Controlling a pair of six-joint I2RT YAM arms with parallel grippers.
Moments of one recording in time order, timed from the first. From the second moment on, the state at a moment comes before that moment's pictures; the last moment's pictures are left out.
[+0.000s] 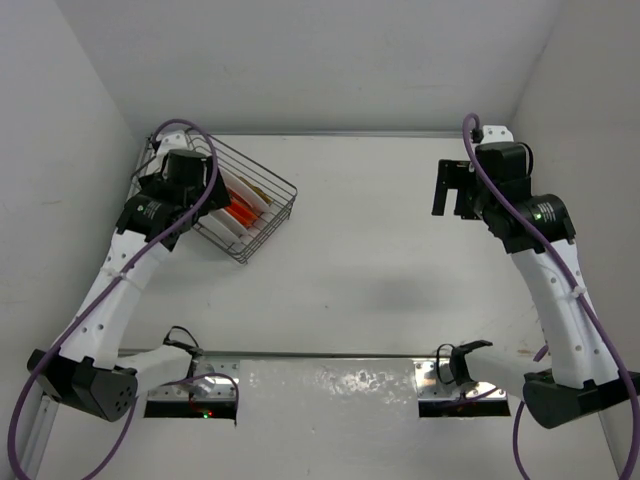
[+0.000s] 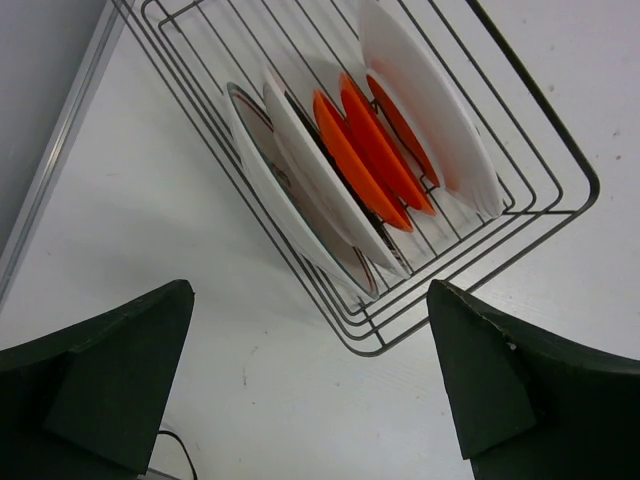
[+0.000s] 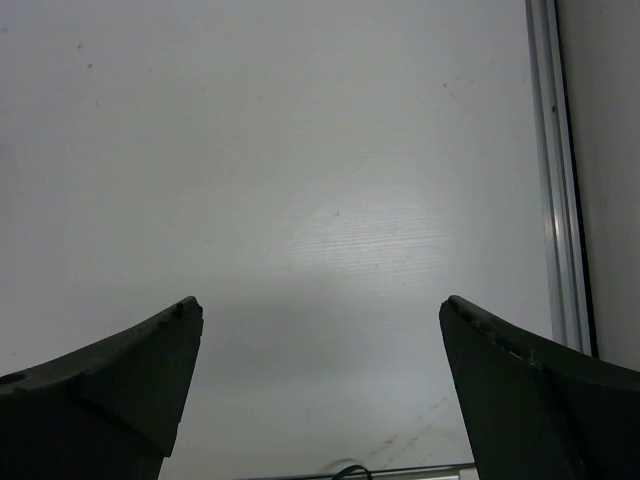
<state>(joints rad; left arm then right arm) -0.28 1.15 1.30 -0.88 -0.49 -0.45 0.25 1.14 1.44 -1.00 0.30 0.19</state>
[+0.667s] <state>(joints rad) -0.28 1.43 1.57 -1.13 -0.65 -0.69 0.25 1.25 1.28 -1.03 0.23 0.17</state>
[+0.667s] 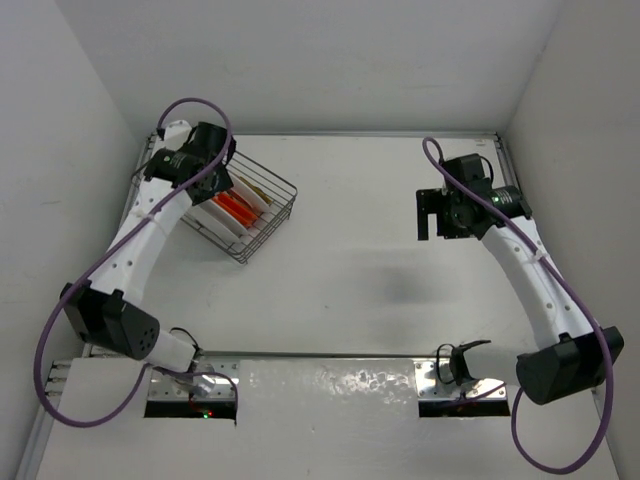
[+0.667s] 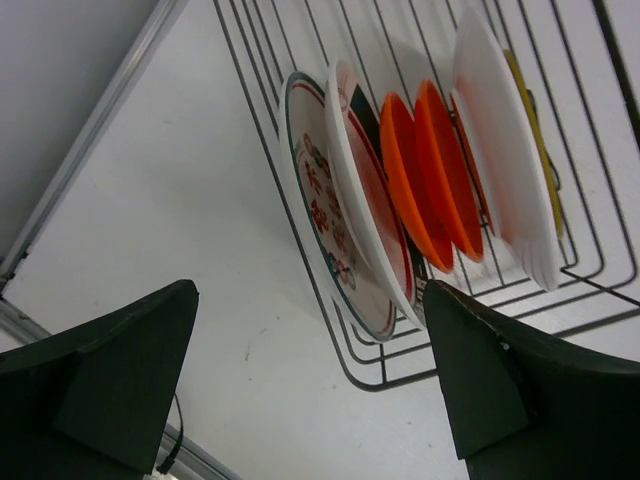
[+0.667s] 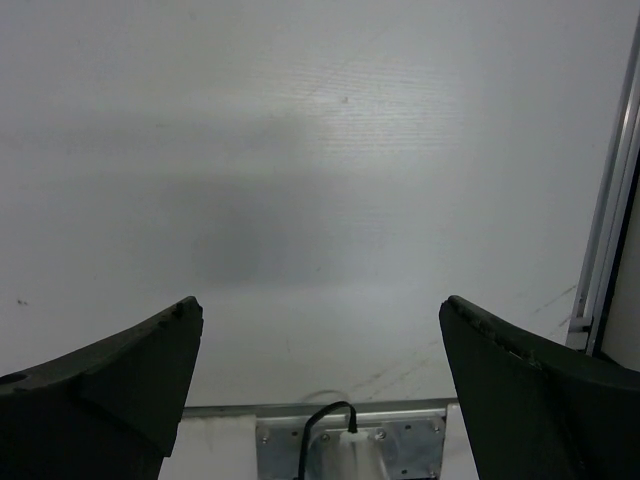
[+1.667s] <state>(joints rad) -0.26 1.53 1.40 -1.00 -0.78 -0.82 0.25 1.25 1.25 -1.05 0.12 0.16</state>
